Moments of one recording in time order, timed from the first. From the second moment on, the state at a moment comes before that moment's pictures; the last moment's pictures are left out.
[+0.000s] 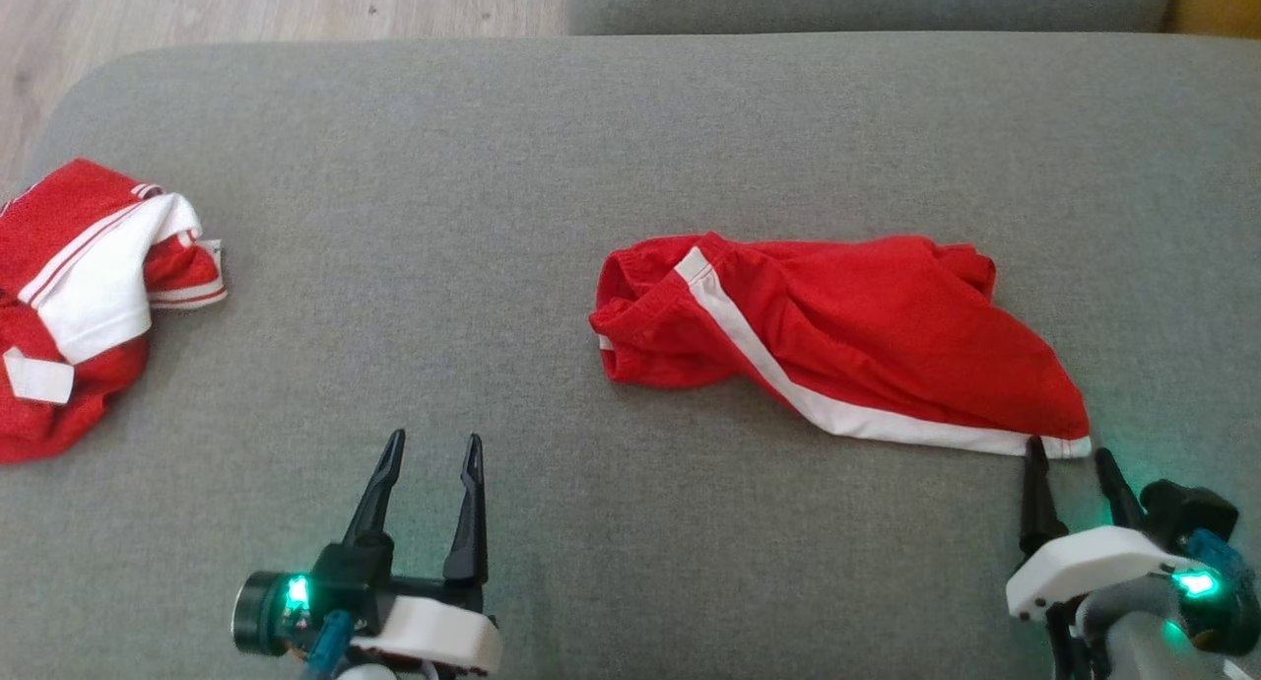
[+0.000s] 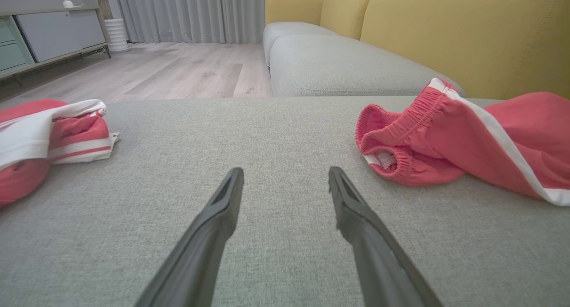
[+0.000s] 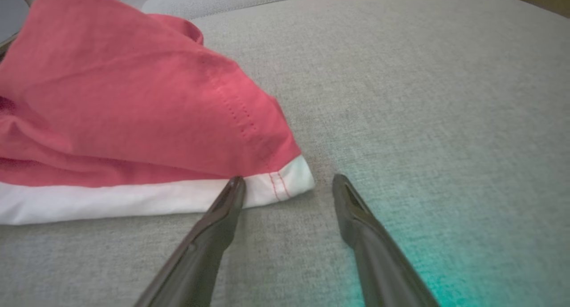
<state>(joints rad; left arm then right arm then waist) -0.04 0.05 -0.26 0.31 -0.14 0.03 -0.25 -0.20 -0.04 -0.22 0.77 0.08 0.13 -0.26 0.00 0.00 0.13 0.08</state>
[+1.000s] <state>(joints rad) -0.12 0.05 -0.37 0.25 -0.33 -0.06 -0.25 -0.18 -0.04 -0.23 0.73 0.20 0.13 -0.26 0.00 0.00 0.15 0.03</state>
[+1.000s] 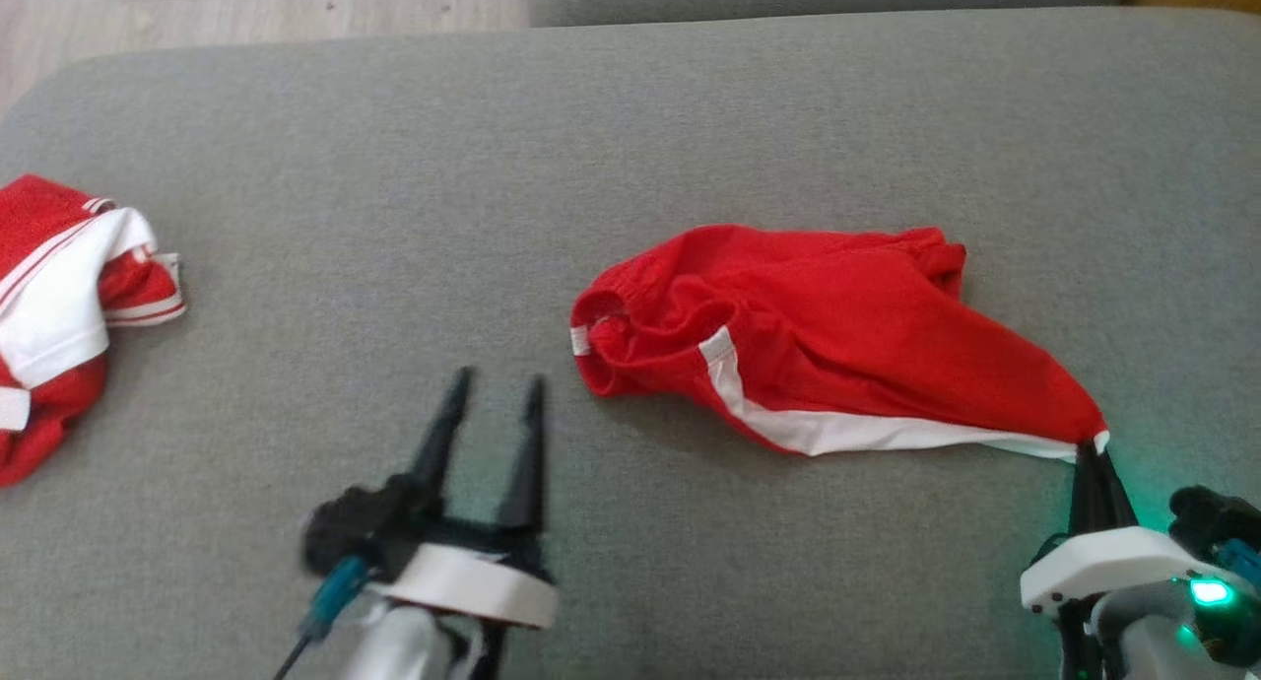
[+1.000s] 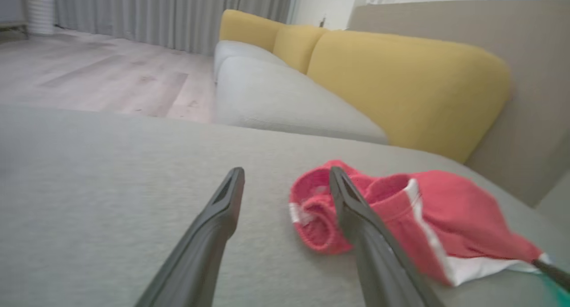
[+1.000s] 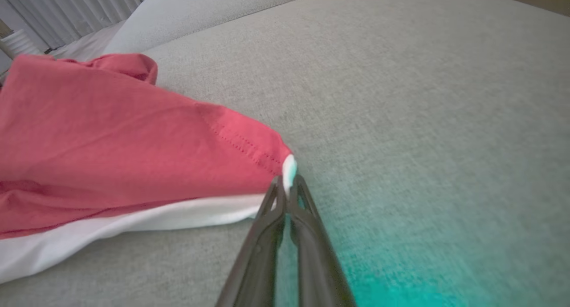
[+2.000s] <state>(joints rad) -0.66 0.05 -0.99 0.57 -0.58 -0.04 0.21 -0.18 -0.04 -0.16 0.71 0.22 0.13 -0.26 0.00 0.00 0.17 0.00</state>
